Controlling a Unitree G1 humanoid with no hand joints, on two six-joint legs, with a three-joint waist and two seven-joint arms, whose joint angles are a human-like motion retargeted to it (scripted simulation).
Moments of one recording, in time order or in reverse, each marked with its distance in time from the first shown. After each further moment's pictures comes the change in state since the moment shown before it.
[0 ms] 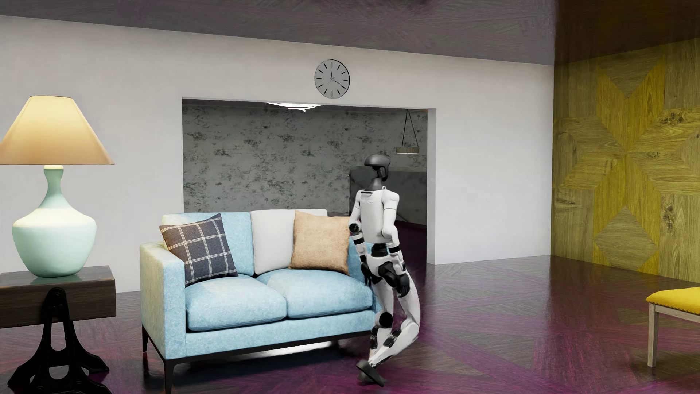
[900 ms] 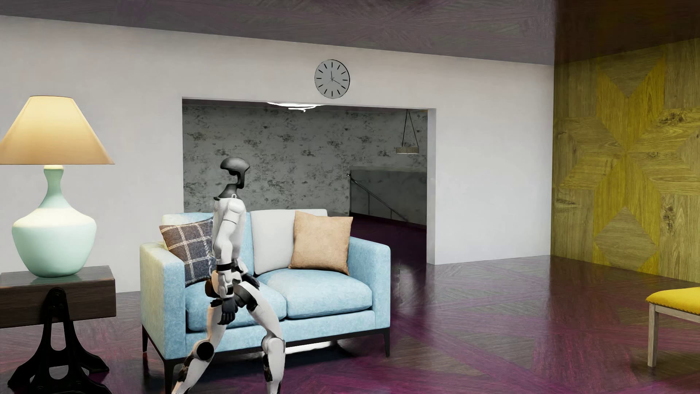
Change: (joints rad) body 0.375 -0.377 -0.225 0.073 0.056 0.082 0.000 0.000 0.000 -0.189 -0.741 -0.201 0.011 -0.469 0.217 -0.018 -0.014 0.000 0.000 0.114 0.060 -0.114 0.088 0.000 0.000 0.000 0.000 0.000 0.000
